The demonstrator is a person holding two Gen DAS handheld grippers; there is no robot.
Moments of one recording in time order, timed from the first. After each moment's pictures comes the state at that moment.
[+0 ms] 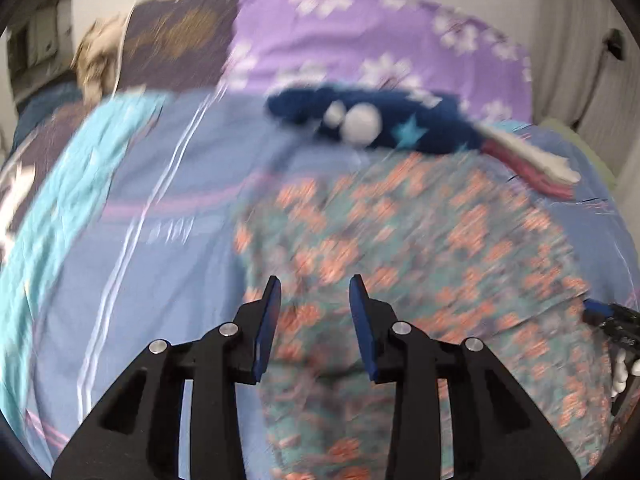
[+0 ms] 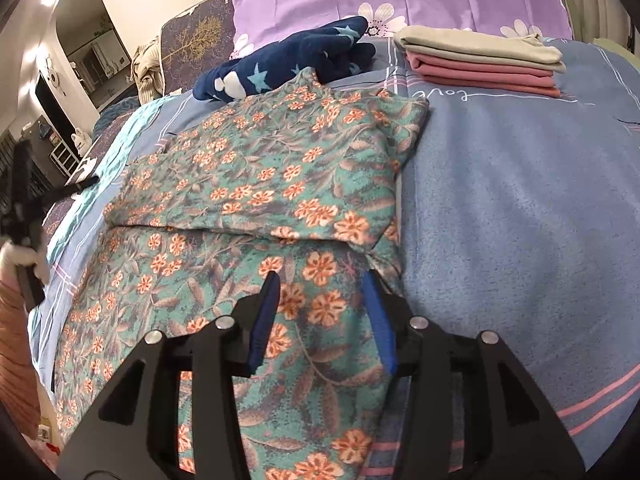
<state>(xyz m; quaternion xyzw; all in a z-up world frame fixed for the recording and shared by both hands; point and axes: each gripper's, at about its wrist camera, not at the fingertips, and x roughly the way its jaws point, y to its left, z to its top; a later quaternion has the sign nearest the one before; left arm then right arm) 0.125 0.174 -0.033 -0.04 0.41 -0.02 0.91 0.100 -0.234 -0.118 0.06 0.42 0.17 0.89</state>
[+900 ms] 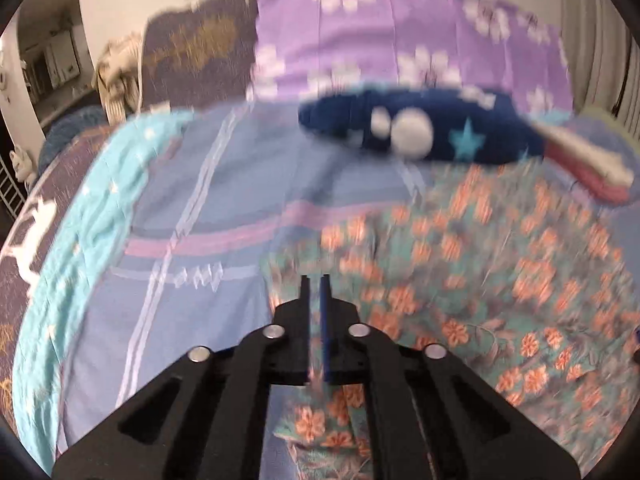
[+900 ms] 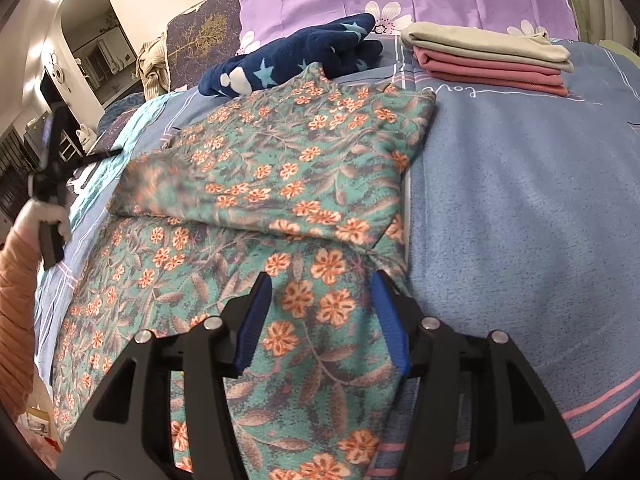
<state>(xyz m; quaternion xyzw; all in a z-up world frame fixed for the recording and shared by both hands) 0.181 0.172 -0.041 0.03 0.41 0.05 0.91 0.098 -0.232 -0.122 0.07 0.42 0.18 0.89</state>
